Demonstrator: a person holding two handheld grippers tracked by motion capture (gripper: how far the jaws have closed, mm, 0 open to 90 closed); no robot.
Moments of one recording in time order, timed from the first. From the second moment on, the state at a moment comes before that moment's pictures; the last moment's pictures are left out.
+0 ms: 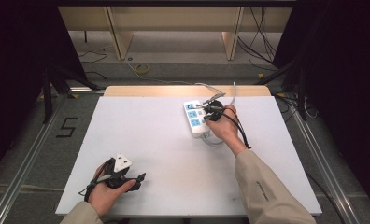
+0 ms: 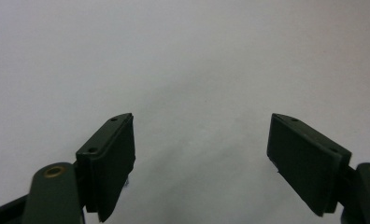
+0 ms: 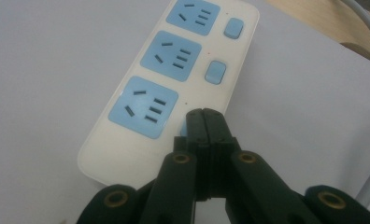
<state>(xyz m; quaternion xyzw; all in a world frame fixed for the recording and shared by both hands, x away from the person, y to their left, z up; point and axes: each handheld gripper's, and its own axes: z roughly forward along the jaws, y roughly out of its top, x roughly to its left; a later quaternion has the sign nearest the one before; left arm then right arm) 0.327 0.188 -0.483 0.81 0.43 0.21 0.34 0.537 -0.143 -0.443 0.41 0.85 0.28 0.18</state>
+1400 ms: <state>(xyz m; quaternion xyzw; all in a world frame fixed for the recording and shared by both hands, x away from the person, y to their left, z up) 0.328 0.188 -0.484 0.81 0.43 0.21 0.34 0.550 -0.131 -0.446 0.42 0.85 0.26 0.17</state>
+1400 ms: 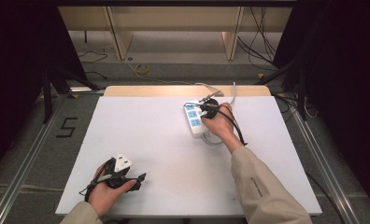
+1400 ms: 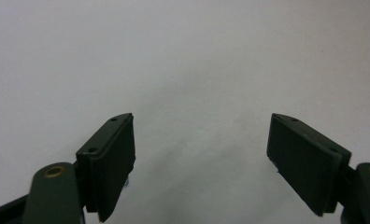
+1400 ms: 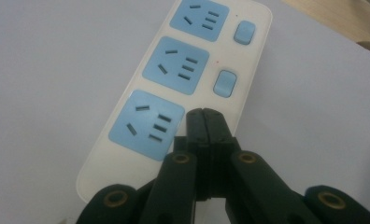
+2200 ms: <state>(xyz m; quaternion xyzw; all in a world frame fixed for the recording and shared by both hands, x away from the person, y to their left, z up) 0.327 0.187 -0.484 0.81 0.43 0.21 0.34 0.552 -0.129 -0.447 0.44 0.85 0.26 0.16</state>
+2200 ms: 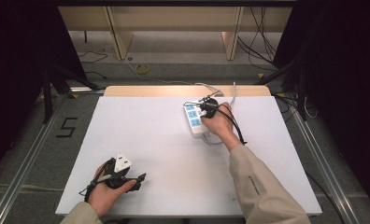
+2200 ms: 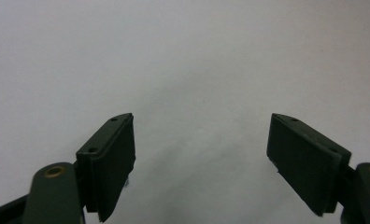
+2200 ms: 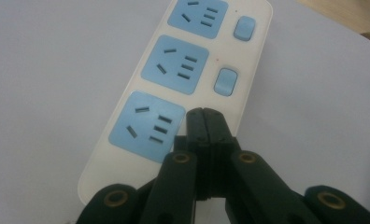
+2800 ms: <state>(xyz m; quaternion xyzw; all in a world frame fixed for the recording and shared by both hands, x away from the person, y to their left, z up) 0.327 0.188 -0.484 0.81 0.43 0.21 0.34 0.552 -0.128 -0.447 0.44 0.85 0.25 0.16</state>
